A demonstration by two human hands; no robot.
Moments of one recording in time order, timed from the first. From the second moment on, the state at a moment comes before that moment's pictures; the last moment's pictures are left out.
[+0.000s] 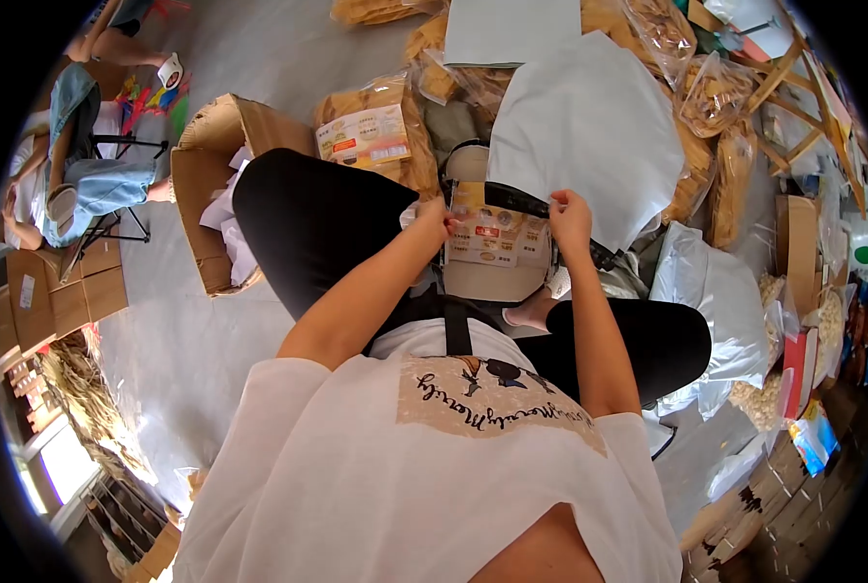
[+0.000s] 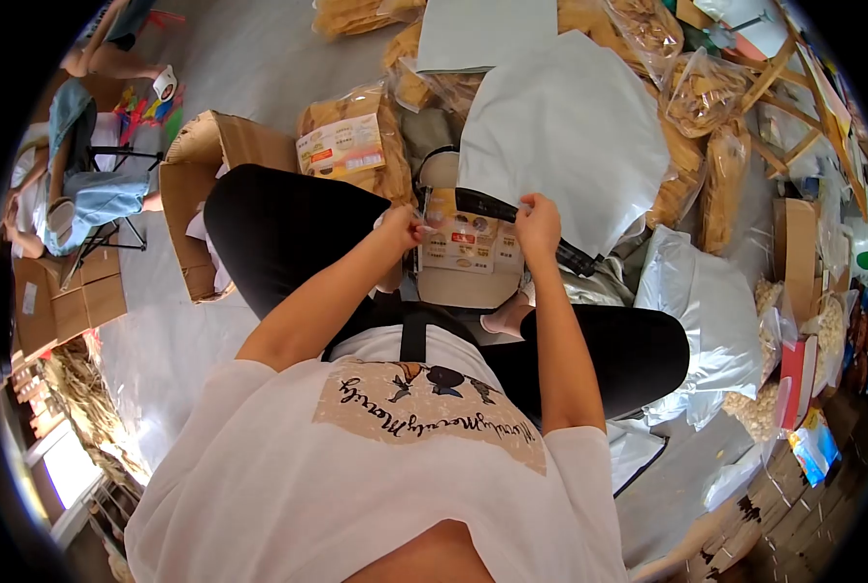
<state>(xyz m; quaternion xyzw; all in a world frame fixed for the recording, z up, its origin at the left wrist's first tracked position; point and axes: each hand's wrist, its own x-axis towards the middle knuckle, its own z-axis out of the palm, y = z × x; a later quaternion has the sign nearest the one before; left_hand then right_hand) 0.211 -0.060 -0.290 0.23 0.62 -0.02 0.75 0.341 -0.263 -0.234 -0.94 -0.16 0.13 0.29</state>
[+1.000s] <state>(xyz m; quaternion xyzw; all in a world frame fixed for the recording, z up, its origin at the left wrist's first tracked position) 0.258 0.012 -0.023 0.48 0.25 0.22 0.81 0.382 -0.244 -0.129 -0.85 -0.15 -0.12 0.49</state>
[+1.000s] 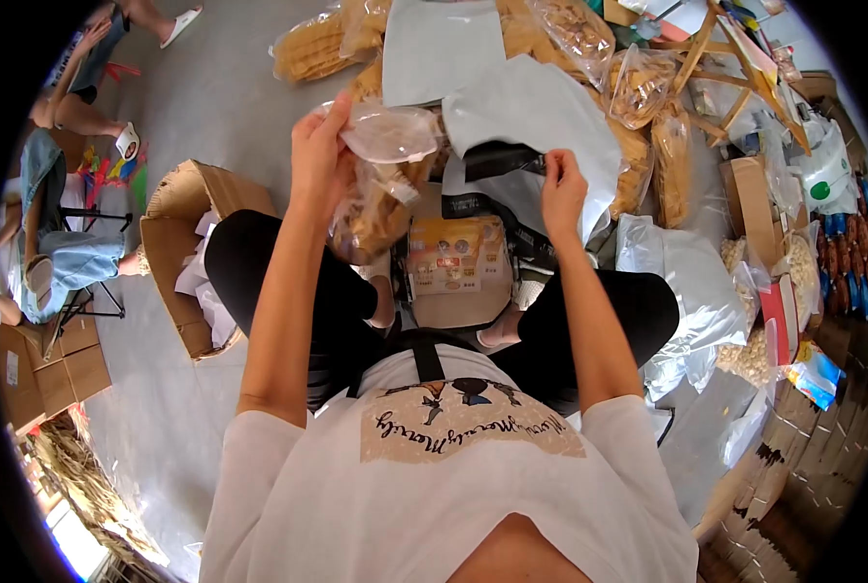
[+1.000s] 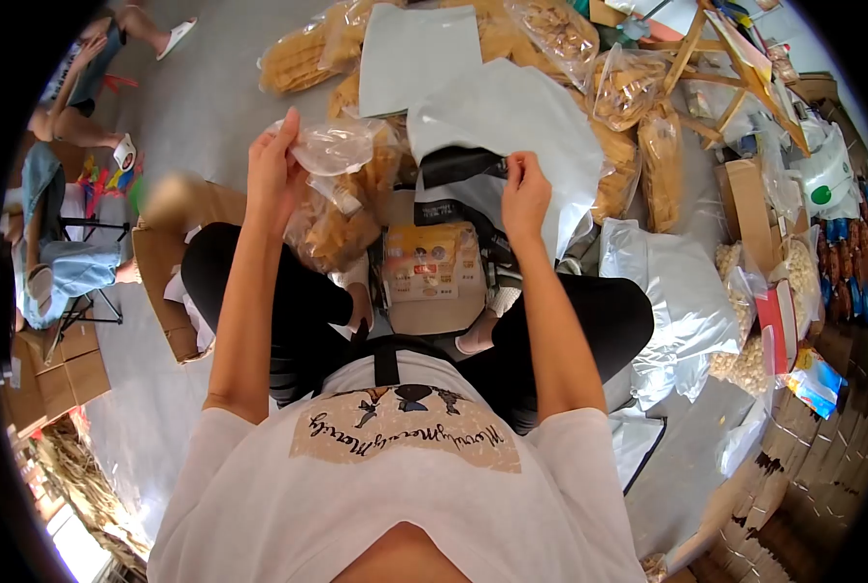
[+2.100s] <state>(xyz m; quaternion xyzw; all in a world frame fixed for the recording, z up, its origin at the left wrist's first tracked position) 0.103 -0.147 0.077 0.79 -0.36 -0.31 0.39 0.304 -0.224 0.038 -0.80 -0.50 0.00 0.33</state>
